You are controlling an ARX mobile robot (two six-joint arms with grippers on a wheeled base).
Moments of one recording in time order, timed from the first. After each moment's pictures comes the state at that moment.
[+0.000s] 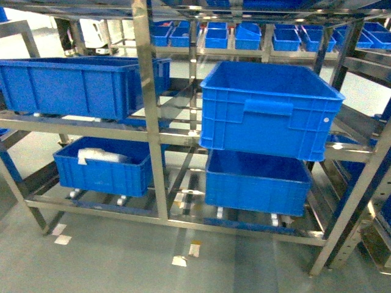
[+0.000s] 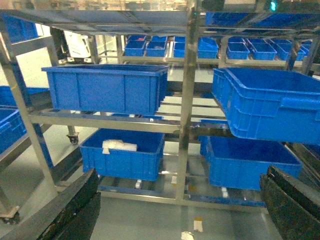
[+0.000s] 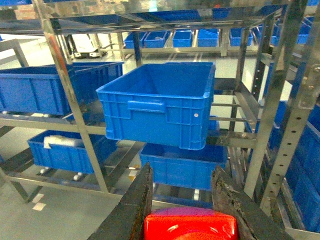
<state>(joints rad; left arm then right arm) 0.00 0.01 0.01 0.00 0.00 0.00 -0.05 0.50 0.13 0.32 -0.15 0.09</state>
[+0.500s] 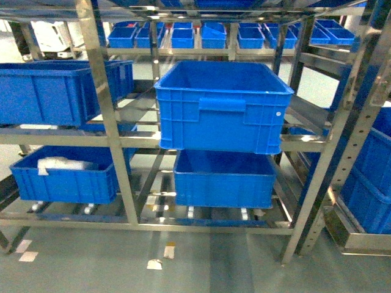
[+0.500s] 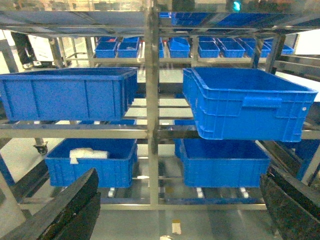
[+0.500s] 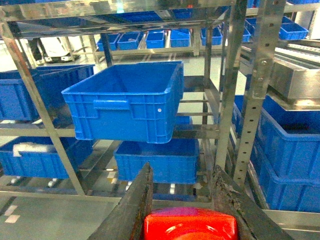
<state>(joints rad) 0.00 0.01 0.01 0.00 0.00 0.00 -0.05 0.50 0.13 0.32 -0.15 0.09</state>
